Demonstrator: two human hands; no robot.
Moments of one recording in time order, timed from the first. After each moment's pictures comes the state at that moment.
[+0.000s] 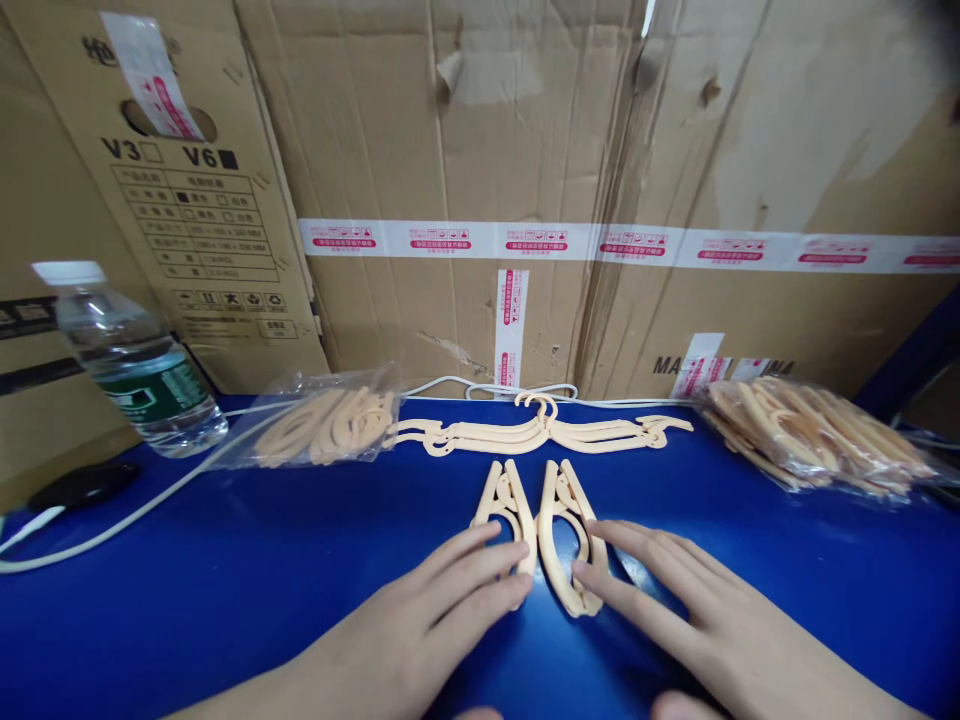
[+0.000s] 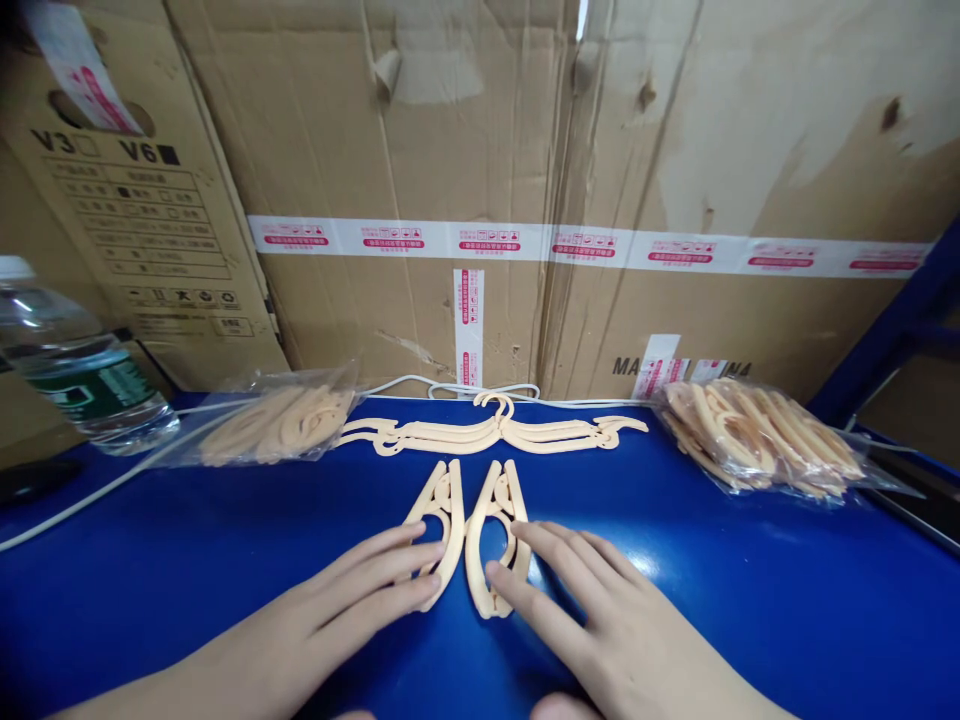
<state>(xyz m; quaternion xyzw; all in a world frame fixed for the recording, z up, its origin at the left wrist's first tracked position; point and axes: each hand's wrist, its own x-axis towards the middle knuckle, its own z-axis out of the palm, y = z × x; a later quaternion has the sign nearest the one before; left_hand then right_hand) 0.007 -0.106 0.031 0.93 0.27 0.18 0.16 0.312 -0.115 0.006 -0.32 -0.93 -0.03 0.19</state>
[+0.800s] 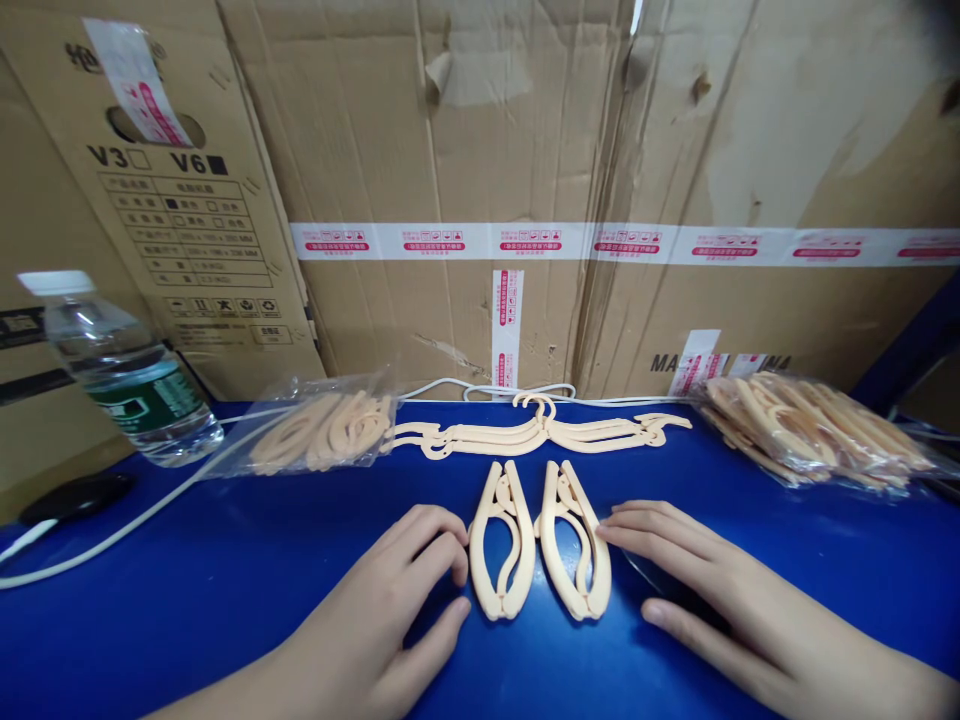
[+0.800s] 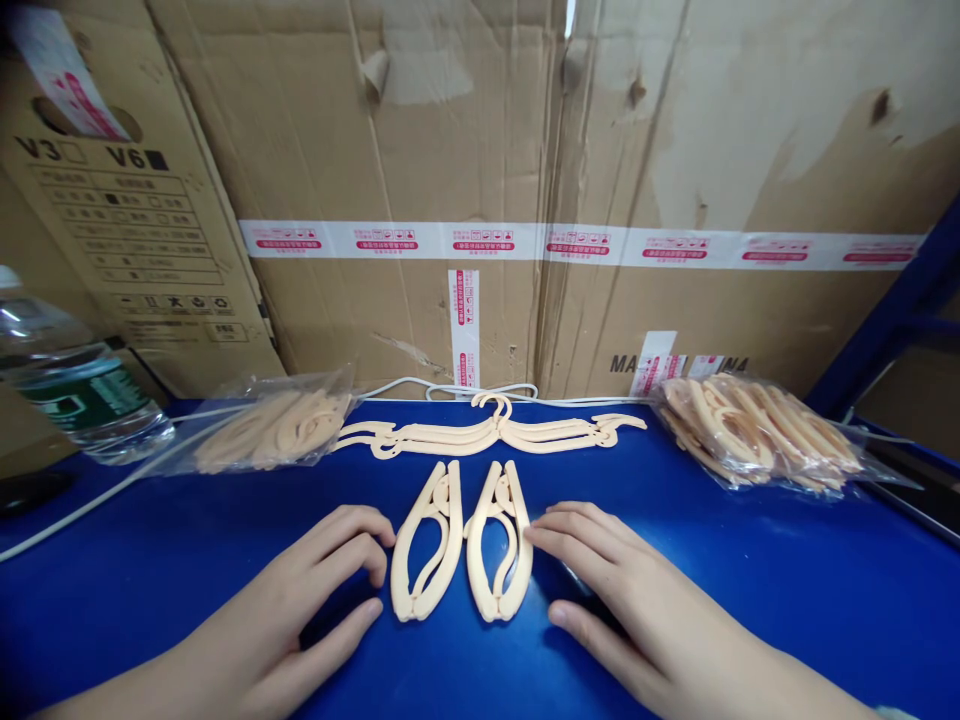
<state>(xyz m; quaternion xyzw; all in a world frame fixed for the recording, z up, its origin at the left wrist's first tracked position) 0.006 -0.091 0.013 0.88 0.36 0.24 0.19 0.320 -0.108 0.025 -0.43 -0.89 0.09 0.16</state>
